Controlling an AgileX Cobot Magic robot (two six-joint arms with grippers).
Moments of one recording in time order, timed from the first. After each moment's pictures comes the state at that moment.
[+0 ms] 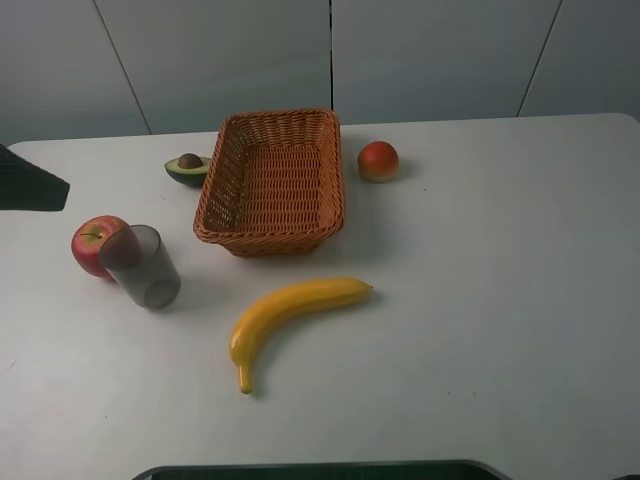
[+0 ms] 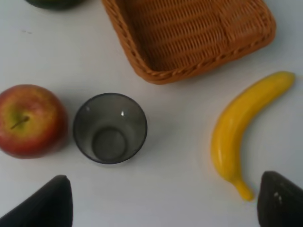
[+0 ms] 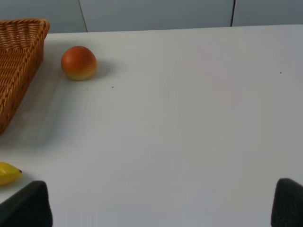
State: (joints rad) left arm -0.10 1.00 -0.79 -0.42 0.94 0.41; right arm 0.00 0.00 -0.50 0.09 1.10 -0.02
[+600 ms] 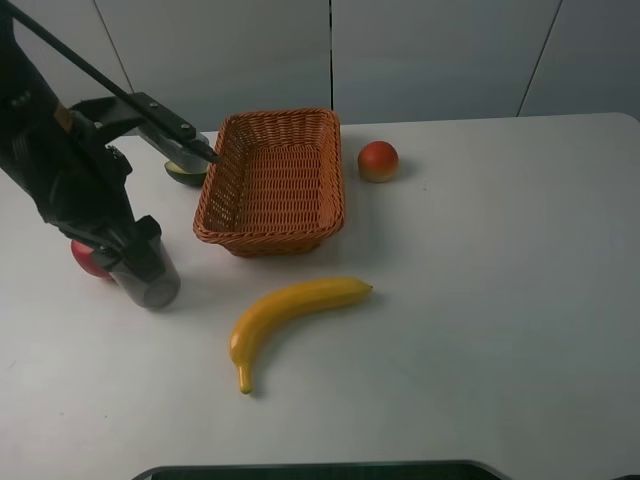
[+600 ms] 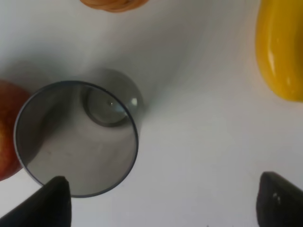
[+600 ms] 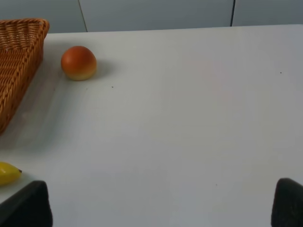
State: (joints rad) left arm -0.51 1.51 -0.95 0.03 0.97 0.20; right arm 0.00 0.00 -0.50 0.09 1.10 -0.02
